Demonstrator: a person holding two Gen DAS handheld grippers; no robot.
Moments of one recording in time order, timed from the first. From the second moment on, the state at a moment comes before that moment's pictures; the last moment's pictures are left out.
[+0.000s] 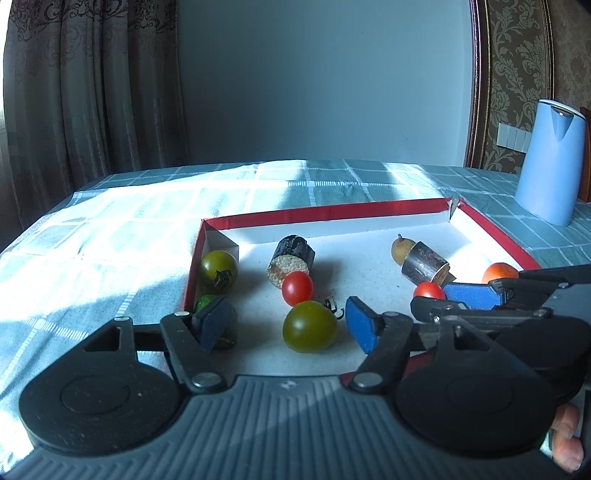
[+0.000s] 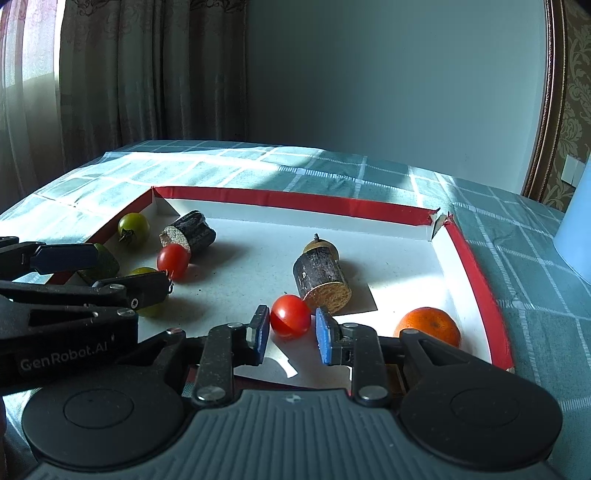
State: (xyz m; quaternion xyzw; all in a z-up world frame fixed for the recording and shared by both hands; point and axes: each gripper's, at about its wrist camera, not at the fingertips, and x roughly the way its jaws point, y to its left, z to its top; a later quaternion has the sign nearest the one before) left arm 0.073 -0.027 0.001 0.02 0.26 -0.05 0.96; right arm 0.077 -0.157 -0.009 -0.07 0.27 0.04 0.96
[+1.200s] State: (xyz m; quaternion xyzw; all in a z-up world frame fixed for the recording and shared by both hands) left arm 0.021 -0.022 0.001 0.01 0.24 -0.06 0.97; right arm -0.002 -0.191 -0.005 0.01 0.24 0.02 0.97
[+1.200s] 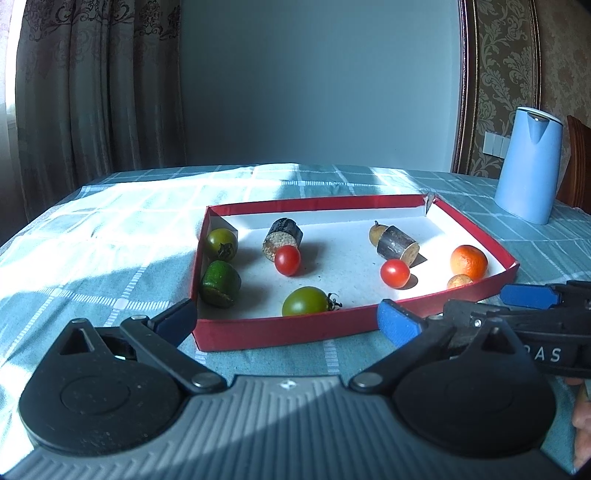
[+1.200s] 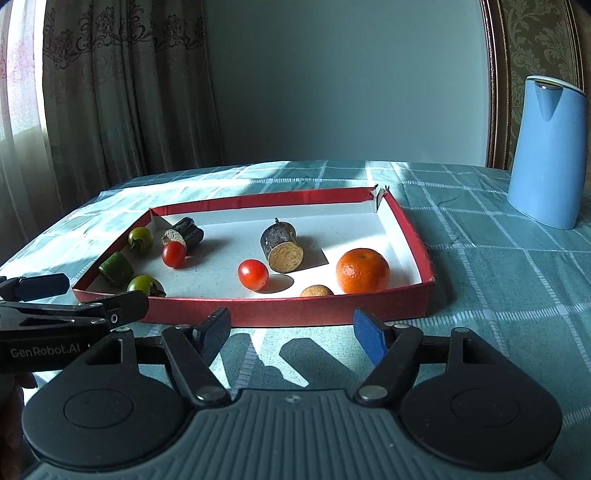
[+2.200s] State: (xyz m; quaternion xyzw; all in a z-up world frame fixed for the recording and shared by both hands) left arm 0.021 -0.023 0.000 0.02 0.24 -0.06 0.97; right arm 0.001 -0.190 -0.010 0.01 0.25 0.01 0.97
